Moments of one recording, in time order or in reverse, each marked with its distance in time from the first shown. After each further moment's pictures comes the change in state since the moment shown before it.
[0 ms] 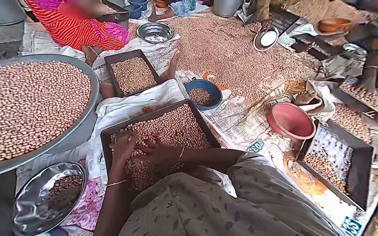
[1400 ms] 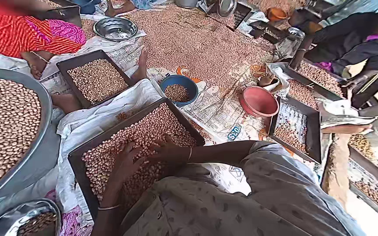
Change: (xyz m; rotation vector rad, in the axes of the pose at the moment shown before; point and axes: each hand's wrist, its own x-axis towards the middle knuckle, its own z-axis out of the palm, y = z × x) left_hand -0.007 0.025 0.042 0.190 -0.404 0.342; right_hand -0.084 0.023 -0.003 -0.076 0.023 0.290
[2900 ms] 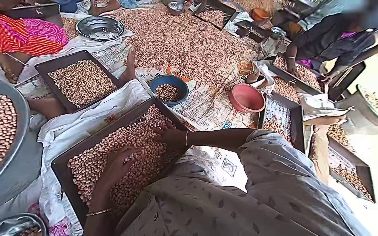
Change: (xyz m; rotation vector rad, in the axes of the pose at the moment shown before) left_hand 0.011 -0.014 0.004 -0.115 0.039 0.262; right_hand -0.012 0.066 -0.019 -0.051 0.014 0.135
